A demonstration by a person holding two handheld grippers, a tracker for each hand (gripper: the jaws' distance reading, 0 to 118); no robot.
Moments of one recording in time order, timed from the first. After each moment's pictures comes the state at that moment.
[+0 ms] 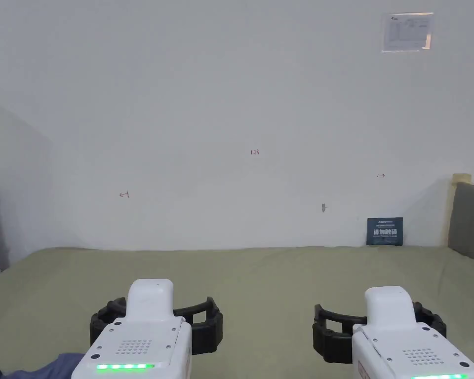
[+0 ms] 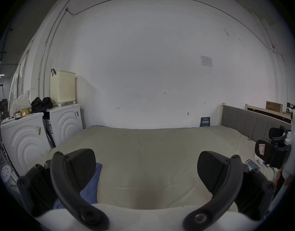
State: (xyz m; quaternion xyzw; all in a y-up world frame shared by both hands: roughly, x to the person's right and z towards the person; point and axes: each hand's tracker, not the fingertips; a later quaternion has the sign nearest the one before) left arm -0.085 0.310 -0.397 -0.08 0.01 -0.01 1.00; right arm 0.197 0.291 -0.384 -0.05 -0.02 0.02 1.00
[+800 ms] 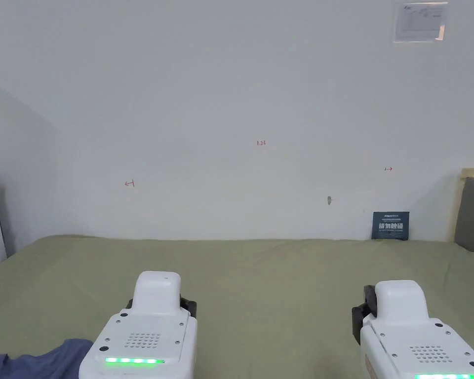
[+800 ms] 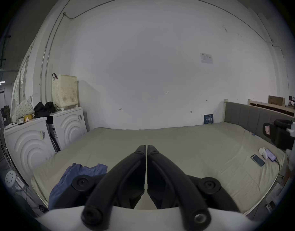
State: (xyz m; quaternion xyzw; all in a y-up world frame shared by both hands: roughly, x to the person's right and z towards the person) left arm -0.086 0.308 -0.395 -0.07 0.02 -0.04 1.00; right arm 0.191 0.292 -0.379 -0.04 -0.06 0.05 1.00
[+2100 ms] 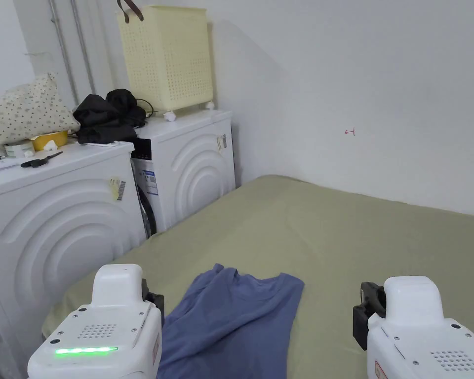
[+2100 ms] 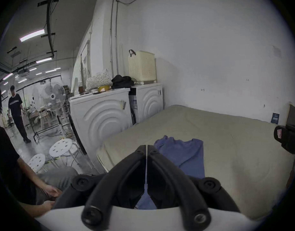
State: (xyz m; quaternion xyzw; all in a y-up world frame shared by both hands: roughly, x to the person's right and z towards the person) left arm -0.343 0.274 -0.296 -0.16 0.34 0.01 0.93; right arm -0.065 0.255 -0.432 -0.10 0.28 0.02 0.95
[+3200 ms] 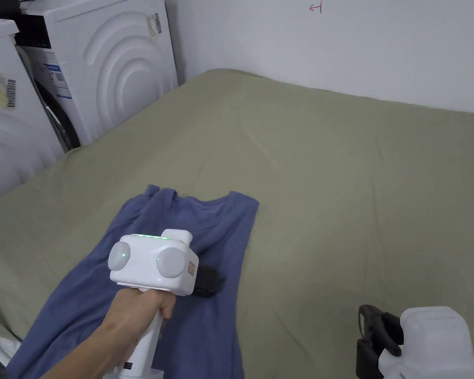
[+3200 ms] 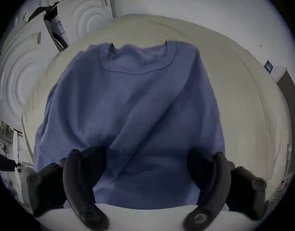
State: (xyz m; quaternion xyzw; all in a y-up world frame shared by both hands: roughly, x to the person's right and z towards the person) left arm -0.407 0.050 -0.586 -0.52 0.14 0.08 0.84; right arm -0.038 0.146 -0.487 -0.25 0.26 0.03 0.93
